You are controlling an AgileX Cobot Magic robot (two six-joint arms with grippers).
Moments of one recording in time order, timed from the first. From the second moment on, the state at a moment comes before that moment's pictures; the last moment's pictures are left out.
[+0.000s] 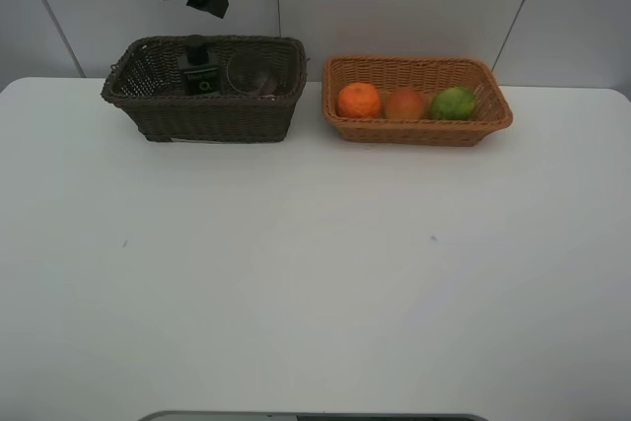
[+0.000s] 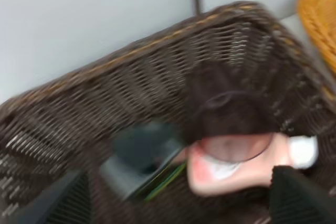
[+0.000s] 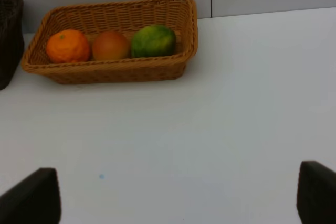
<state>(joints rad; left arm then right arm) -0.32 1.80 -1.47 0.11 0.48 0.06 0.06 -0.01 -0.53 -0.06 1.06 0.09</state>
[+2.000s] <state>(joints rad) 0.01 0.20 -0.62 -0.01 1.16 -0.02 0.06 -0.01 -0.53 -0.06 1.06 0.09</state>
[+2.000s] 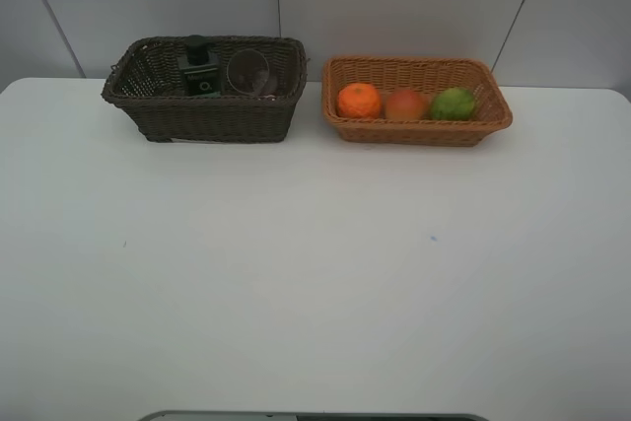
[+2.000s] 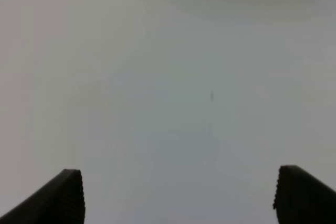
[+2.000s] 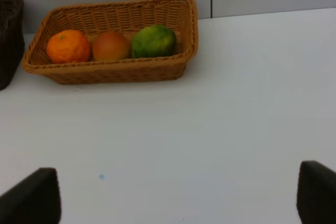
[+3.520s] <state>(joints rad) -0.01 -0.01 -0.50 -0.01 1.06 0.00 0.06 -0.01 -0.53 -0.06 1.06 0.09</state>
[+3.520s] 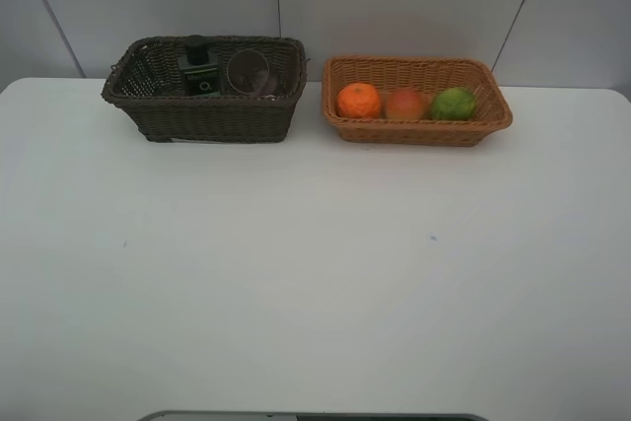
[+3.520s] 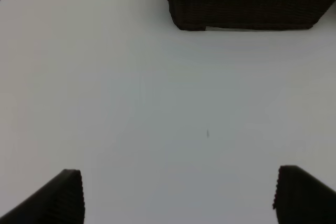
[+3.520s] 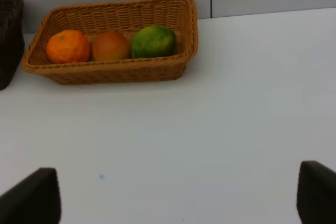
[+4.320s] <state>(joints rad) -0.01 -0.01 -0.50 -0.01 1.06 0.00 0.06 -0.01 -0.53 -0.06 1.06 0.09</state>
